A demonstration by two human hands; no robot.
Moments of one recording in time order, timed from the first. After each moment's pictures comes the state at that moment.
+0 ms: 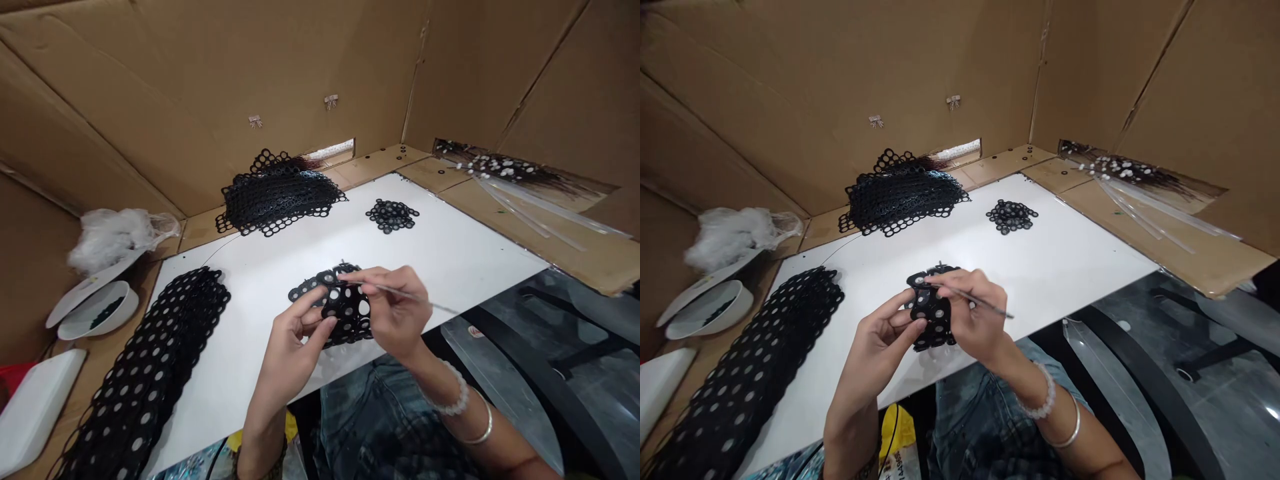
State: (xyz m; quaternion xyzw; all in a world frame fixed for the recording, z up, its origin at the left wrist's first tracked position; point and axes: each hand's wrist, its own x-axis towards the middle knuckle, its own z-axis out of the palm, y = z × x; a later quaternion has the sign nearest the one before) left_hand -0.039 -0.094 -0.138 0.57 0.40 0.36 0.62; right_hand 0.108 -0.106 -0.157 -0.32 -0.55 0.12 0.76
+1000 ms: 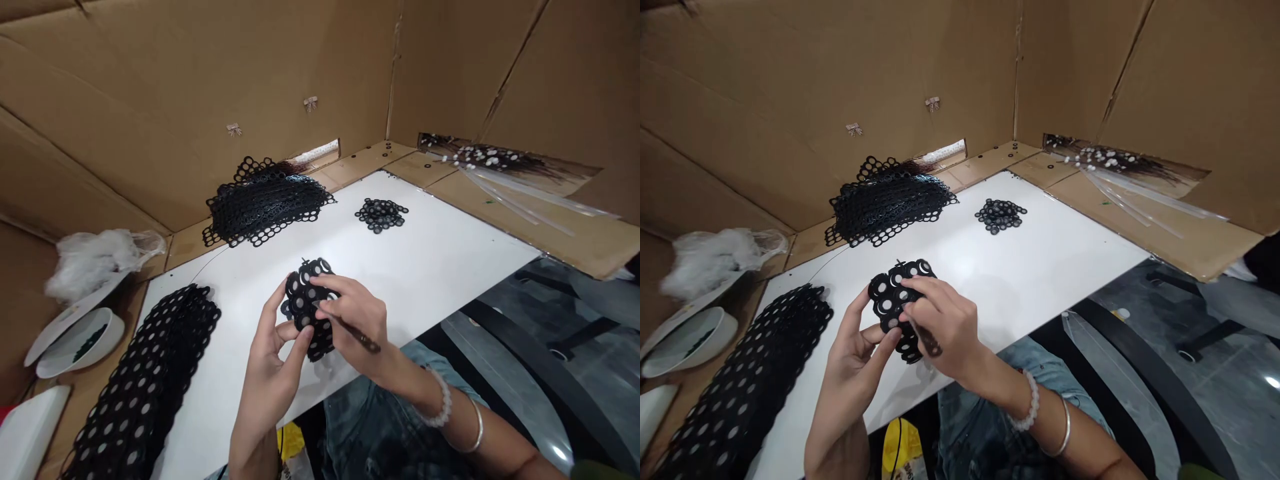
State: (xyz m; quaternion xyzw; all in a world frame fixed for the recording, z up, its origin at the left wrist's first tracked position) left_hand -0.047 -0.091 -0.136 0.63 0.47 0.36 0.50; right_hand 0.094 -0.100 -0.170 -0.42 -0.60 0.00 0.68
